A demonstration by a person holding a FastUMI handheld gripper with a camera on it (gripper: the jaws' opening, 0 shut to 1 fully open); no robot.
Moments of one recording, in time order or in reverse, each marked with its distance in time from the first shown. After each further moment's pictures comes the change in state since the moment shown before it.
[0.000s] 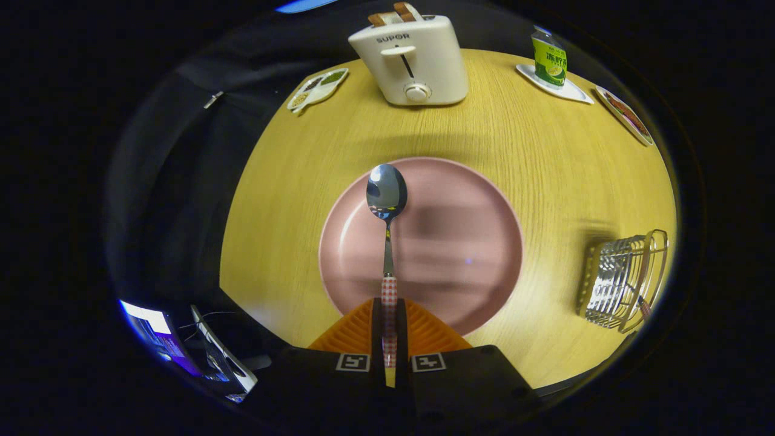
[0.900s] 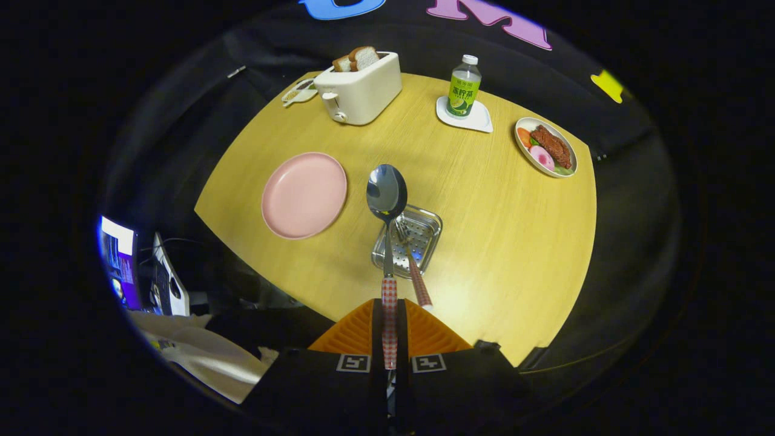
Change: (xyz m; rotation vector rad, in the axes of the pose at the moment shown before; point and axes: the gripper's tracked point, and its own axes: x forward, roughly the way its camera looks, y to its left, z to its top) arm -0.212 -0.190 -0.030 -0.294 0.125 -0.209
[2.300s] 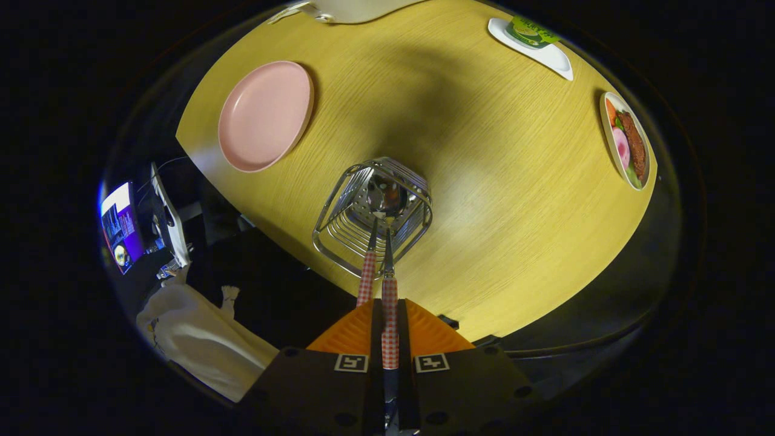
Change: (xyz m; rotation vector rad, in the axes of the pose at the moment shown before) arm 0.065 -0.039 0.009 -0.148 0.634 0.100
